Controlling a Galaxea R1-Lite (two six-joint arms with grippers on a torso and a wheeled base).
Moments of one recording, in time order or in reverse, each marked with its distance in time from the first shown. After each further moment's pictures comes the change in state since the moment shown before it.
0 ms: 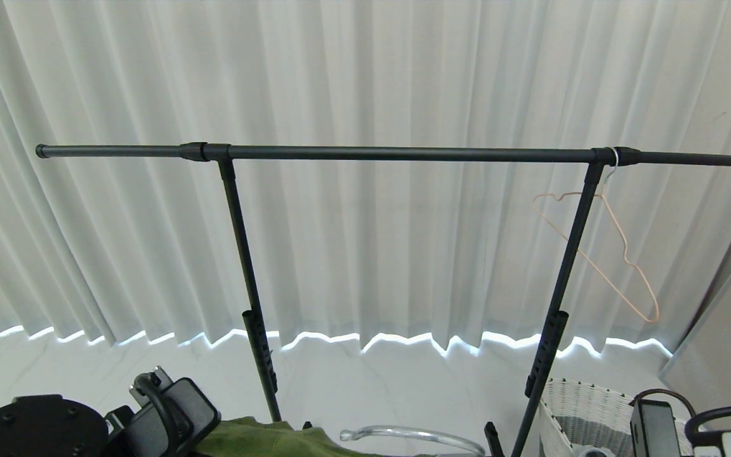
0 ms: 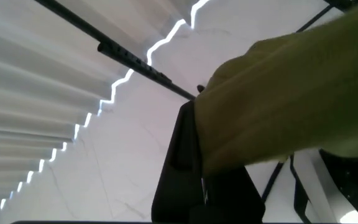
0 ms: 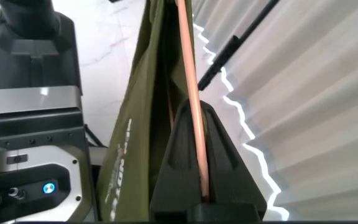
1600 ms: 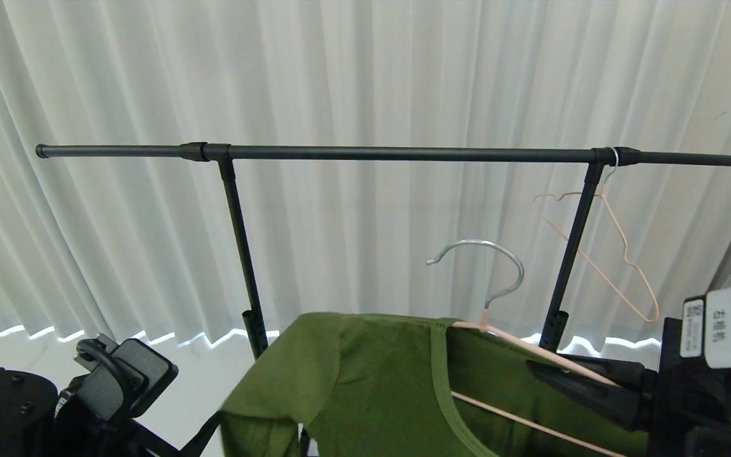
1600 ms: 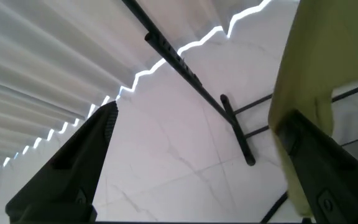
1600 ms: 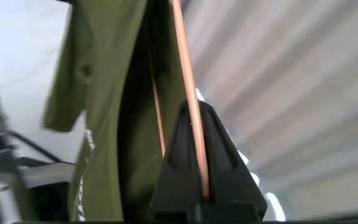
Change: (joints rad) left arm 0.151 -0.048 0.015 -0.090 0.038 -0.009; right arm -0.225 -0.024 -0.034 0.006 -0.079 0.002
